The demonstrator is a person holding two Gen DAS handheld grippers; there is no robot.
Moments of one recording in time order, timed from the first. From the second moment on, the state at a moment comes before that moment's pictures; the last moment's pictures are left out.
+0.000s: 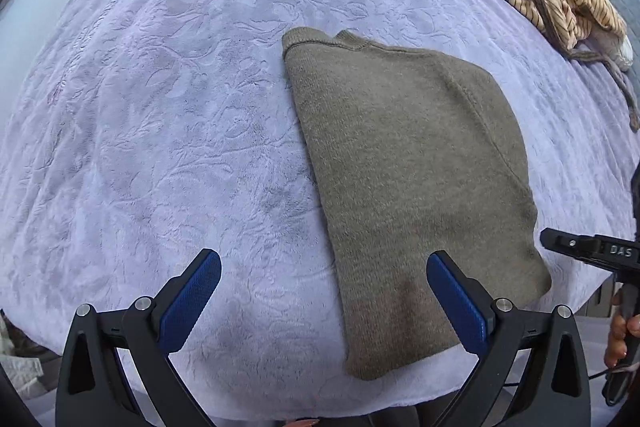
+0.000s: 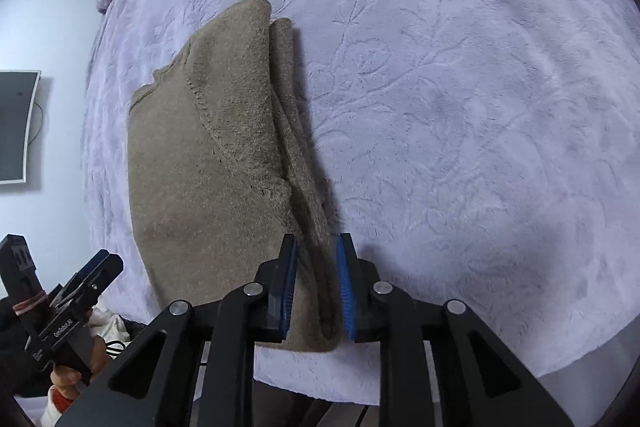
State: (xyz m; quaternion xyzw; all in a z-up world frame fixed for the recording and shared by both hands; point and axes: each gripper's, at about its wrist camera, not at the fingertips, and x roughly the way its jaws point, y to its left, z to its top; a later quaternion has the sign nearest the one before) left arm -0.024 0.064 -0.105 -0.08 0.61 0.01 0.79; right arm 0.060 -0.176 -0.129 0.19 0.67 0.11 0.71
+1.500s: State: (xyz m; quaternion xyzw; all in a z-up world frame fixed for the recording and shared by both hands) left arm -0.021 0.038 -0.076 -0.06 0.62 0.02 0.78; right arm 0.057 -0.097 -0.056 -0.02 0.65 0.08 0.76
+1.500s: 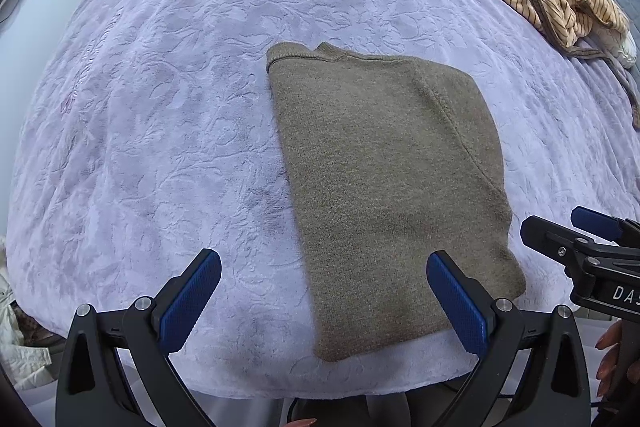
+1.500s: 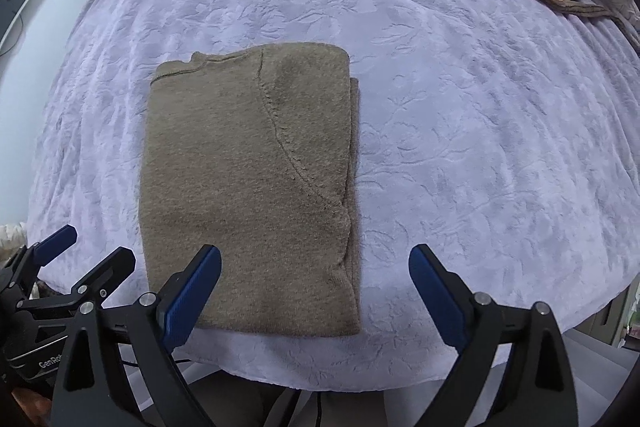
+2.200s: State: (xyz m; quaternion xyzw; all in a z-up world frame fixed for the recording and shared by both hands) left arm -0.022 0.038 -0.075 -0.04 0.61 0.03 0.79; right arm 0.055 -0.091 -0.056 -0.04 0.64 0.06 0.76
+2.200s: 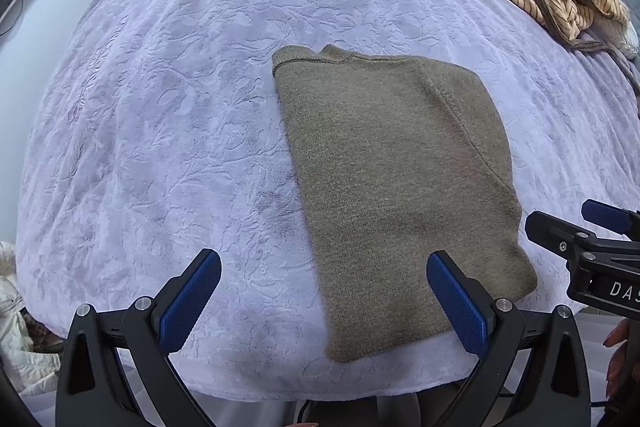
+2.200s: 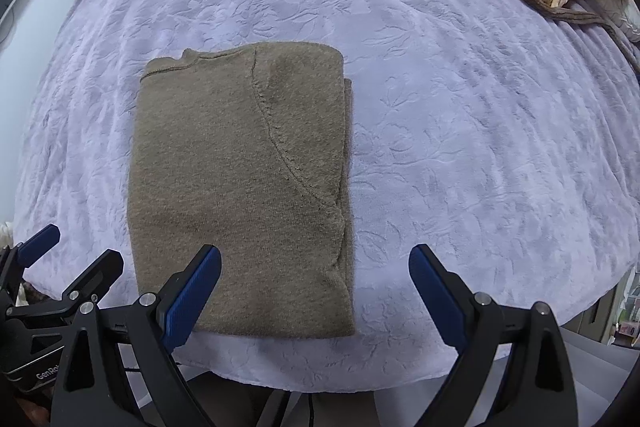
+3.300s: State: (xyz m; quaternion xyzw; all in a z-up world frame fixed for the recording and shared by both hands) left arm -0.020 0.040 -0.074 -0.03 0.61 0.02 0.79; right arm 0.057 -0.083 -0.058 -0.05 0.65 0.06 0.76
